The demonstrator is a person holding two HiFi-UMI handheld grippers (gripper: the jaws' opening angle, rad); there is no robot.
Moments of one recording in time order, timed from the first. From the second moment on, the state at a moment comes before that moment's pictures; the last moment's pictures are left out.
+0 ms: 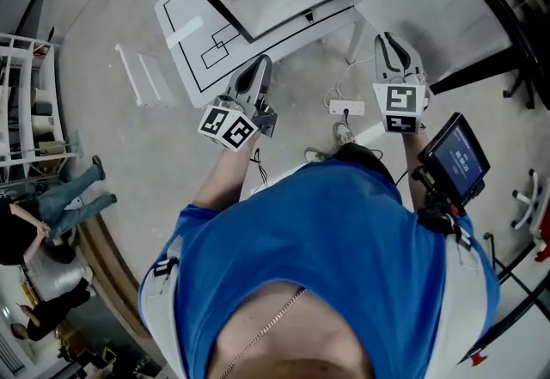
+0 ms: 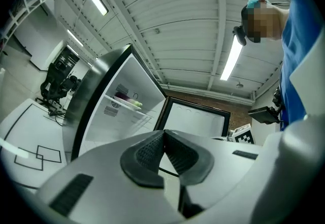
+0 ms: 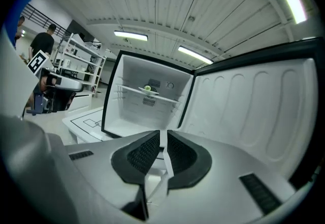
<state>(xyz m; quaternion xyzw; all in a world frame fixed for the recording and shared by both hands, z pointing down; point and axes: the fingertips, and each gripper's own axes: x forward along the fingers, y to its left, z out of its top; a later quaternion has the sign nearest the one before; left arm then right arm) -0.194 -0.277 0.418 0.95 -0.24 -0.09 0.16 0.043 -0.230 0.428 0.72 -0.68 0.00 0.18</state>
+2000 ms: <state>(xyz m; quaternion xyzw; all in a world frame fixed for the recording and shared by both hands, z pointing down) -0.045 -0.074 0.435 0.93 -0.32 -0.09 0.15 0.238 -0.079 0.436 0.64 -0.76 0.00 0.15</state>
